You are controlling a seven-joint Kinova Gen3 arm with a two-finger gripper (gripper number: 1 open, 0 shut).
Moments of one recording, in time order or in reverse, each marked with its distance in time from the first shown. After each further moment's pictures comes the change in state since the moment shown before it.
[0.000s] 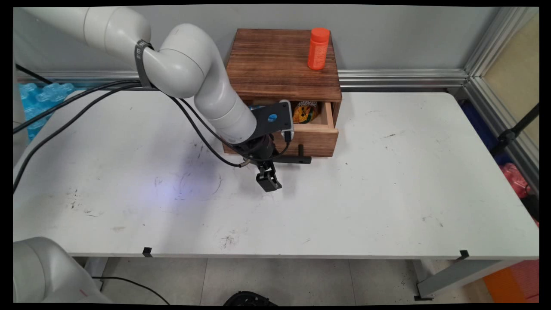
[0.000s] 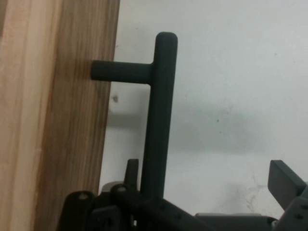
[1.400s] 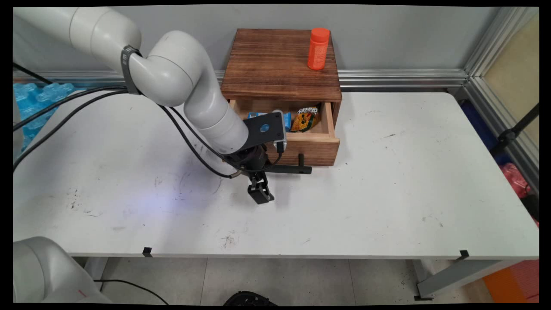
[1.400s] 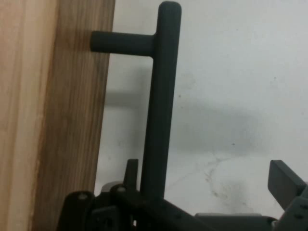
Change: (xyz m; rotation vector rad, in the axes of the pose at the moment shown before) arm -0.013 0.022 -0.006 -0.037 -0.023 -0.014
